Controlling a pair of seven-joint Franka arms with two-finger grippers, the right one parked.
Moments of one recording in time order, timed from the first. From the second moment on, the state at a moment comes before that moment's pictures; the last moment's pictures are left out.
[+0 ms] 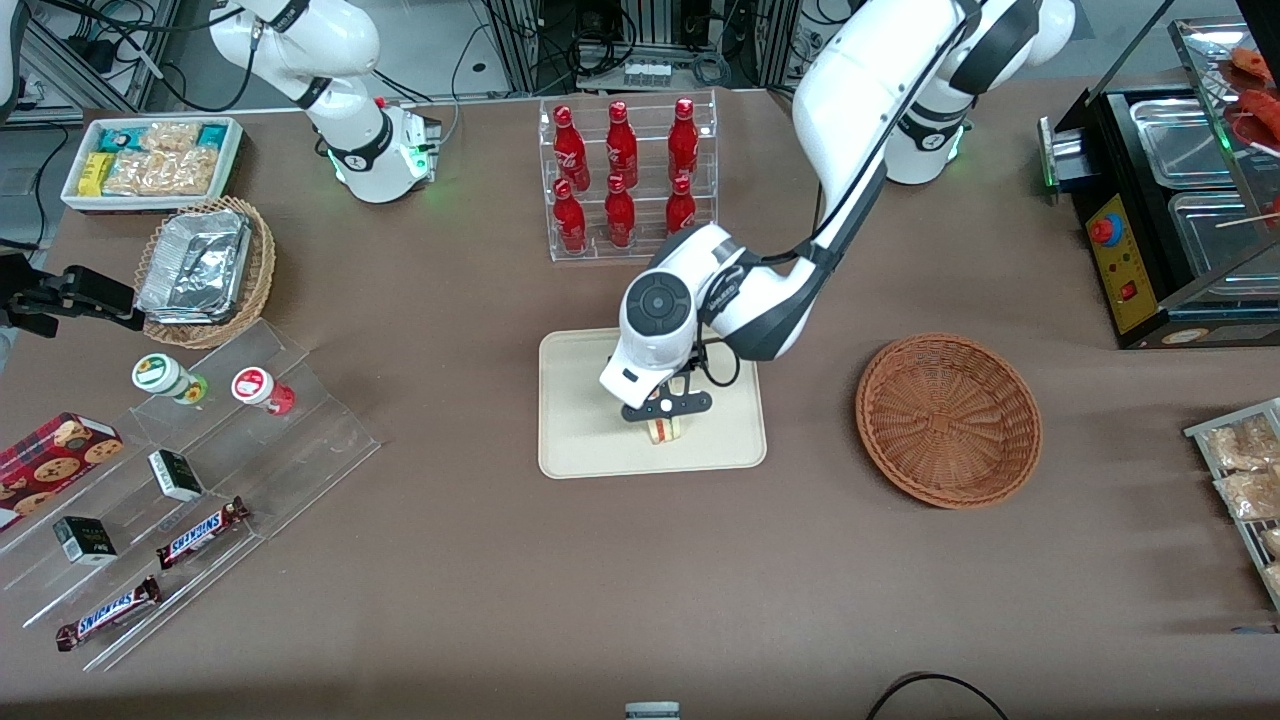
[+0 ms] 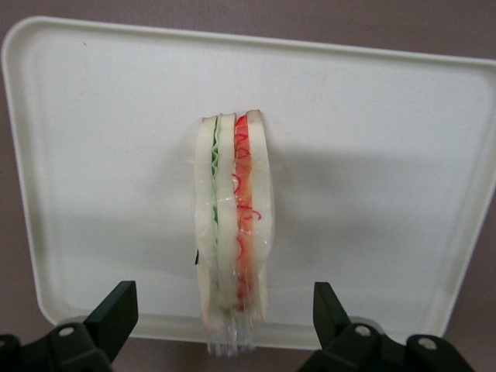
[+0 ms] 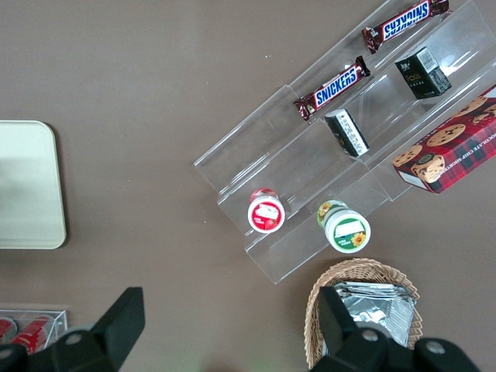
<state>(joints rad) -0.62 0.70 -0.19 -1.39 0.01 2.00 -0.91</state>
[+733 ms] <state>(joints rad) -0.55 0.57 -0.17 -1.38 0.00 1.87 -0.74</state>
